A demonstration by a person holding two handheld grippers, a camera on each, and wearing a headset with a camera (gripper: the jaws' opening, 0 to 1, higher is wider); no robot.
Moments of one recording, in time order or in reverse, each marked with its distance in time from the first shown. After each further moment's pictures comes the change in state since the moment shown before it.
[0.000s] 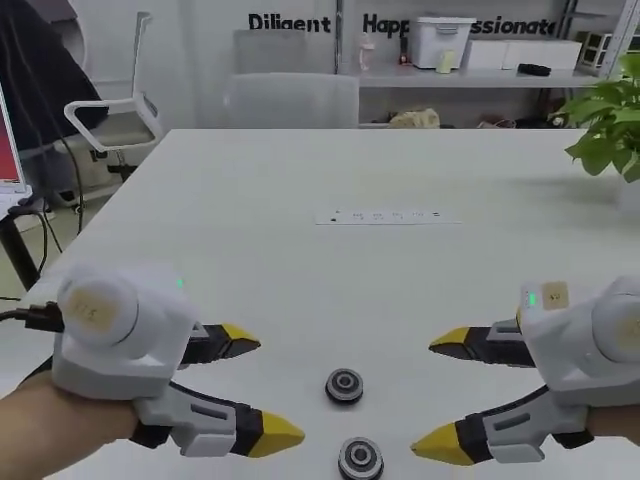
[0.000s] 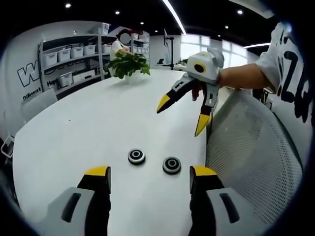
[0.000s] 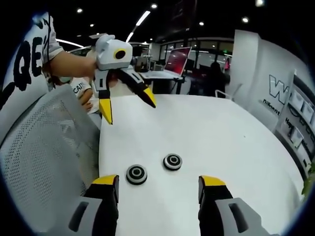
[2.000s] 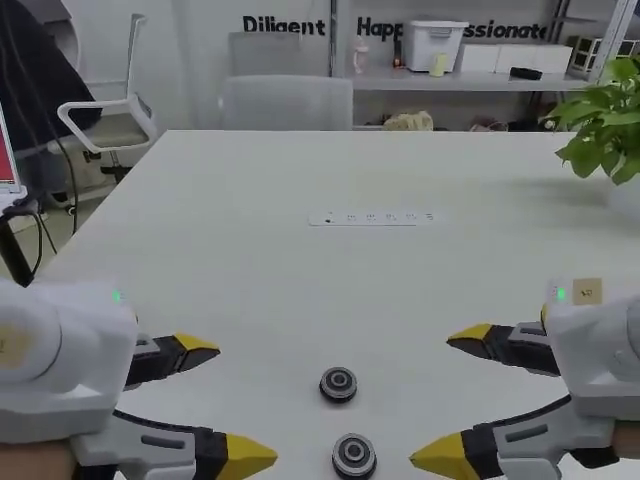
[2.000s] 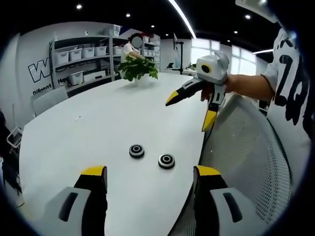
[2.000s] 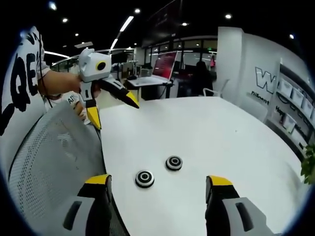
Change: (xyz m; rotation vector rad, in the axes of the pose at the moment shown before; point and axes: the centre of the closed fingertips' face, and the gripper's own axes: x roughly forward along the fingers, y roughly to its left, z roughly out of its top) left arm -0.051 -0.022 -0.011 -0.060 -0.024 0.081; right arm -0.022 0.029 0.020 0.116 -0.030 -0.080
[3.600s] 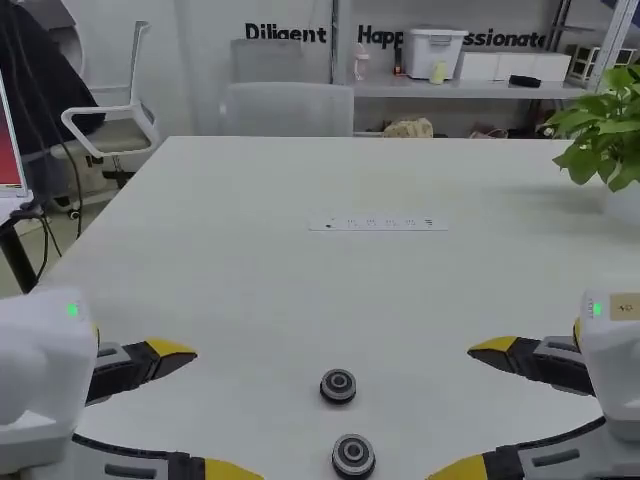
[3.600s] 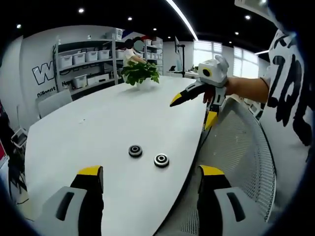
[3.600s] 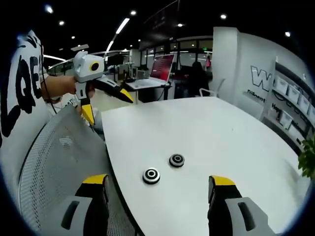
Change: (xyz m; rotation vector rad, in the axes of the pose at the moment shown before) left arm -0.001 -0.008 0.006 0.001 -0.028 0.040; right arm -0.019 -0.009 -0.016 0.031 -0.012 -0.028
